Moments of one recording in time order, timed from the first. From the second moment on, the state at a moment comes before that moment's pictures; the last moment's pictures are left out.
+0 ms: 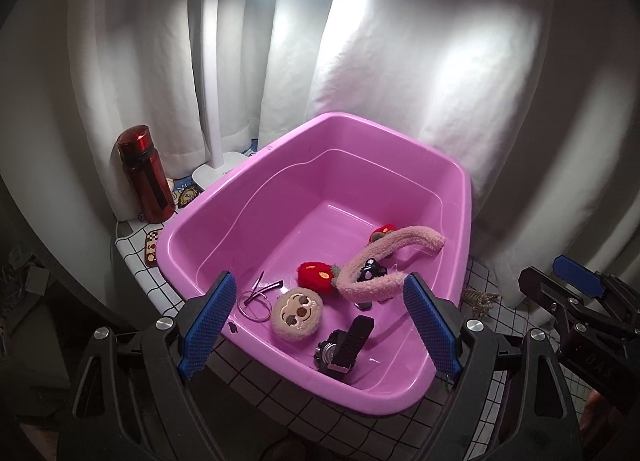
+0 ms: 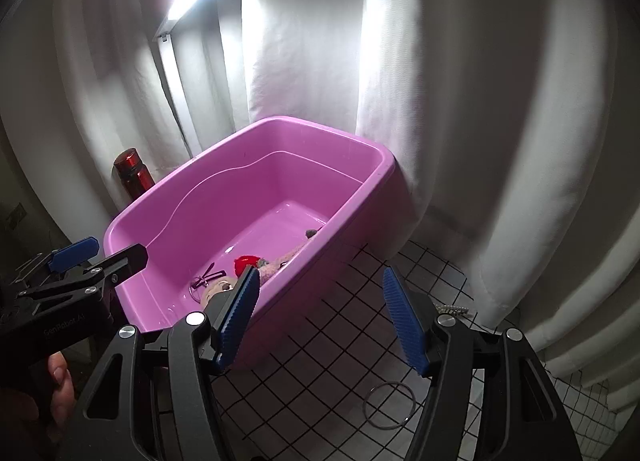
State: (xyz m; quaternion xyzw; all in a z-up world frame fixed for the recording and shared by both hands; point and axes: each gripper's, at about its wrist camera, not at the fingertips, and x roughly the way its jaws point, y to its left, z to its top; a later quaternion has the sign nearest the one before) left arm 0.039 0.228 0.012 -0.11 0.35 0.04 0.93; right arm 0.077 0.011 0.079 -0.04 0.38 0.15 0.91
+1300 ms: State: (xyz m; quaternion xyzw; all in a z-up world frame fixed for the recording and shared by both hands) left arm 0.007 0.003 -0.131 -0.12 0.43 0.03 0.89; right arm 0.078 -0.204 -0.079 -0.03 0.42 0.21 0.88
